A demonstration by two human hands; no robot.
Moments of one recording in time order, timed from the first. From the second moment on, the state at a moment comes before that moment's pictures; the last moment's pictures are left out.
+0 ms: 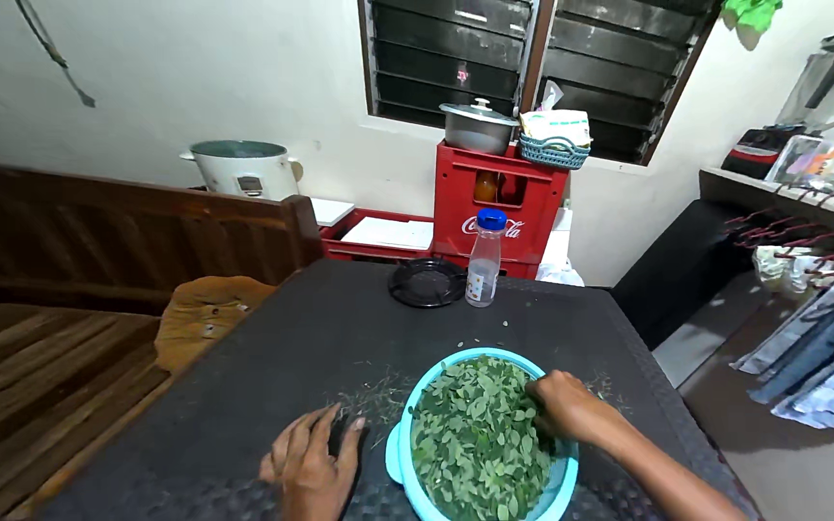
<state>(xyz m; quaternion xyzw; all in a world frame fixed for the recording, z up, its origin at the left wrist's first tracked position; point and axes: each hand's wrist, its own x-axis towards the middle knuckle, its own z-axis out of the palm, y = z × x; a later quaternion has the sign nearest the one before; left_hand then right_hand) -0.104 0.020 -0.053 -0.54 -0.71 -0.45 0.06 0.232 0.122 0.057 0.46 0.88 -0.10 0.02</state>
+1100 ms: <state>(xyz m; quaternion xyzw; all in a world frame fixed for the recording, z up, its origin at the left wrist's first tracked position) -0.064 -0.018 0.013 -0.59 -0.63 -0.51 0.06 0.192 0.123 0.100 0.27 0.95 -0.13 0.00</state>
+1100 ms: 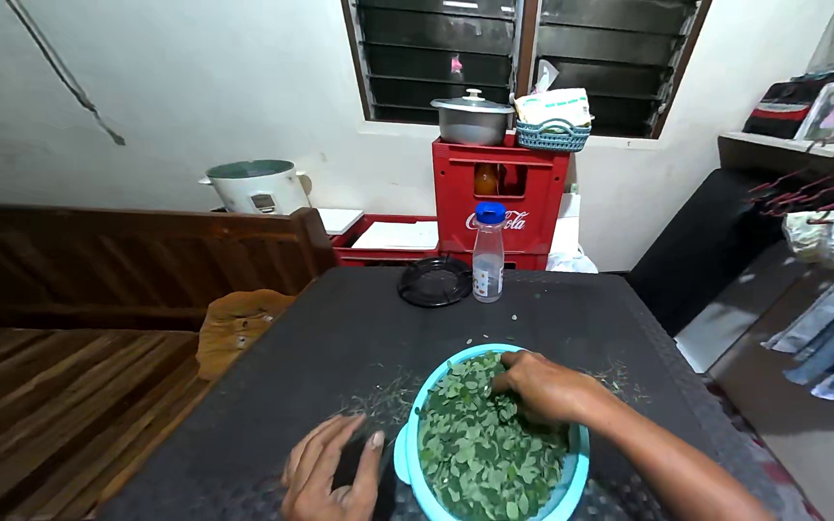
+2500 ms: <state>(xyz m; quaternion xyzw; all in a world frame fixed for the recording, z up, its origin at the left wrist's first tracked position) 0.012 -0.003 0.019 -0.75 -0.58 -0.31 0.03 0.251 0.053 0.000 0.26 0.89 -0.09 -0.37</state>
